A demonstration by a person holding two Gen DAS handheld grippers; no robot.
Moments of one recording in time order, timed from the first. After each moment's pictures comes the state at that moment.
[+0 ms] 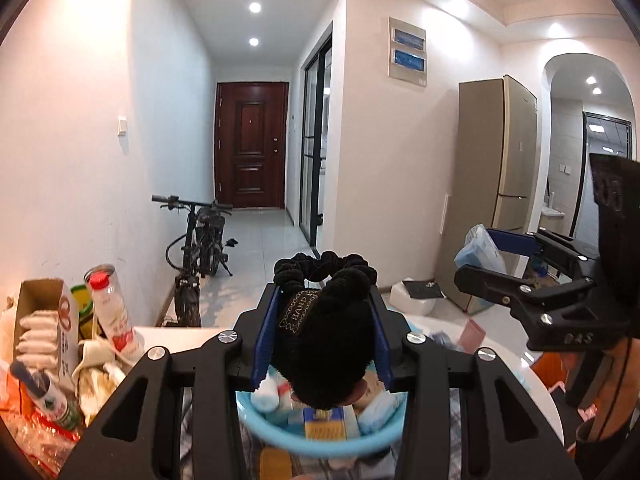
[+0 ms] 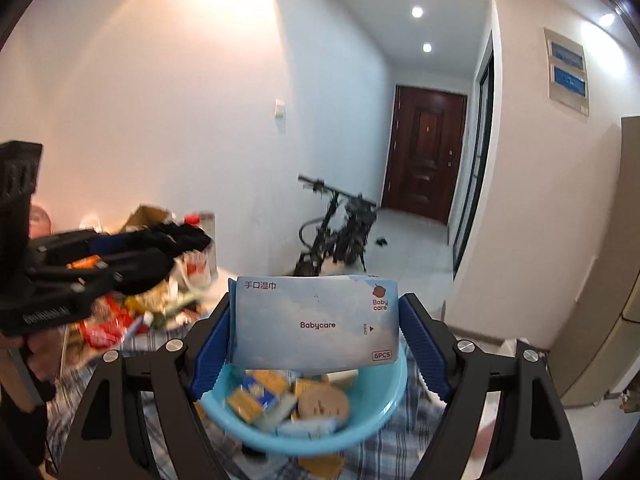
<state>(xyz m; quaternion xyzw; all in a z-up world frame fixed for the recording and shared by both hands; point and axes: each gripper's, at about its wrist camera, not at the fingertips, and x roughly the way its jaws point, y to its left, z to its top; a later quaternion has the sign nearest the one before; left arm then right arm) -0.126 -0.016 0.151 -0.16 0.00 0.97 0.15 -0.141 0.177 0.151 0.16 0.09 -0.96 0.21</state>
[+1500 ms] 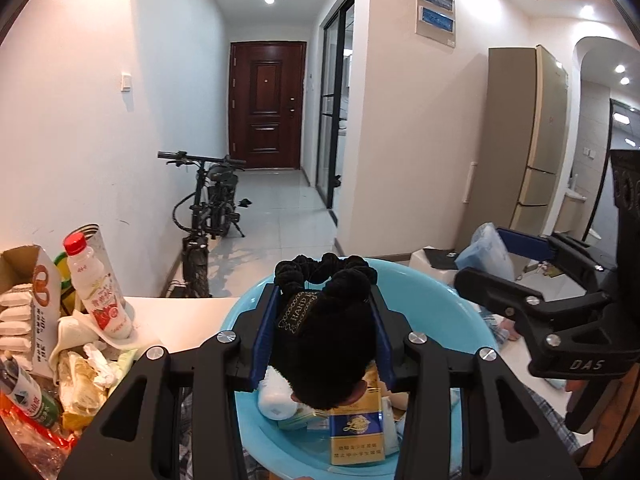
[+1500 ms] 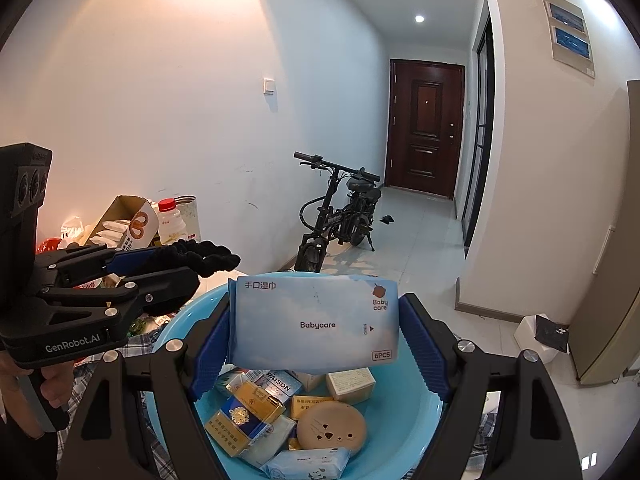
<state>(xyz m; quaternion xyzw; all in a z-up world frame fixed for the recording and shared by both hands) -0.203 -0.010 0.087 -0.24 0.00 0.96 0.12 -0.235 0.165 0.086 0.22 0.06 -0.95 0.21</state>
